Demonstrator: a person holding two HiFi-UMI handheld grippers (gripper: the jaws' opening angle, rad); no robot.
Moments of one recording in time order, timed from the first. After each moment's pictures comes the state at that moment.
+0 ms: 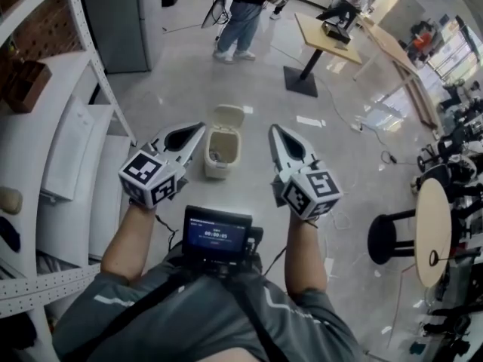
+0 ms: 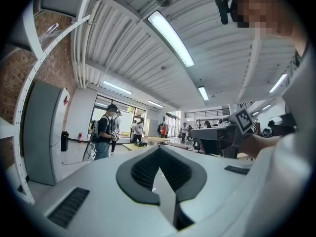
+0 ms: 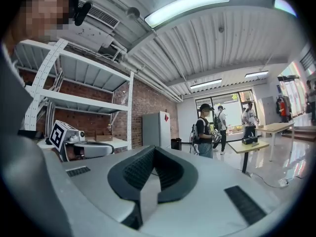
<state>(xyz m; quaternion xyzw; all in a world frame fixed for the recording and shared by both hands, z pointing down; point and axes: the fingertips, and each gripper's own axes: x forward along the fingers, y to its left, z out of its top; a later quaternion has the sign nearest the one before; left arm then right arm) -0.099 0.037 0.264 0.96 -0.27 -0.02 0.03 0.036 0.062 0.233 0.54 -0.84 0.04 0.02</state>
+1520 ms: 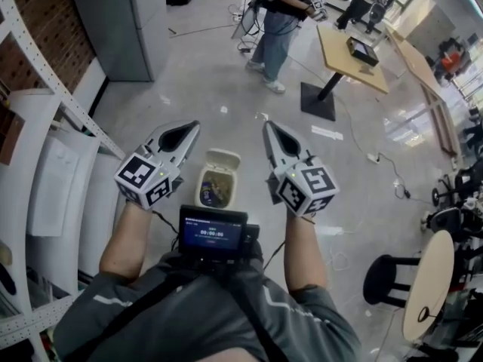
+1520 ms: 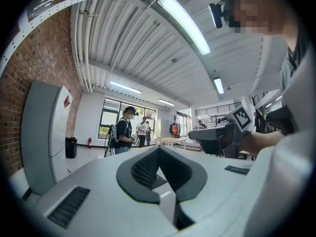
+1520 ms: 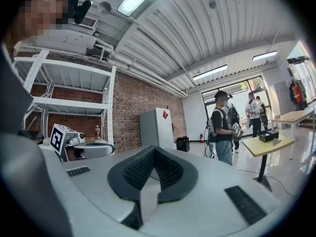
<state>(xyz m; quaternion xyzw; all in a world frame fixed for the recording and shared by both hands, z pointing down) -0.009 -0.229 0.268 0.94 -0.33 -0.01 0.02 0.131 -0.224 0.250 0.49 -0.87 0.06 0.01</state>
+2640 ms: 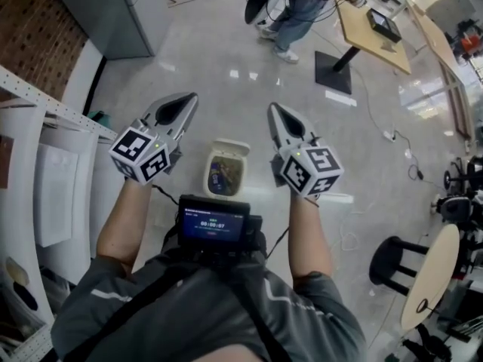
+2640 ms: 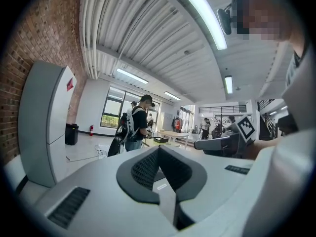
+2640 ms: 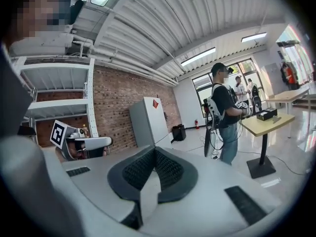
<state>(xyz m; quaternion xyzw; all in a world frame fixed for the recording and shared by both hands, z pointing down) -0.028 -0.366 0.320 0.94 -0.34 0.02 0.08 0.129 -0.345 0.329 0.51 -0.85 0.15 0.02</state>
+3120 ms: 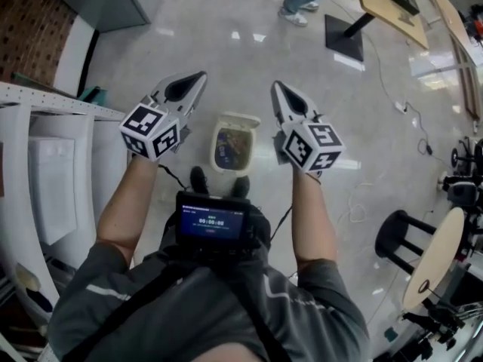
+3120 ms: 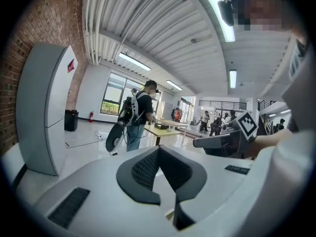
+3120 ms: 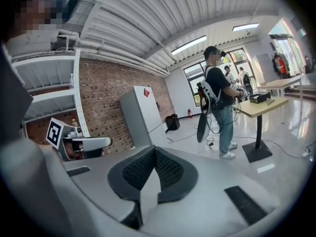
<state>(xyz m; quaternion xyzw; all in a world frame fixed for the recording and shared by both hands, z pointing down) -0.009 -0.391 0.391 0.93 -0.33 0.07 0.12 0.138 -0.368 0.402 0.52 -0.83 0.21 0.04</state>
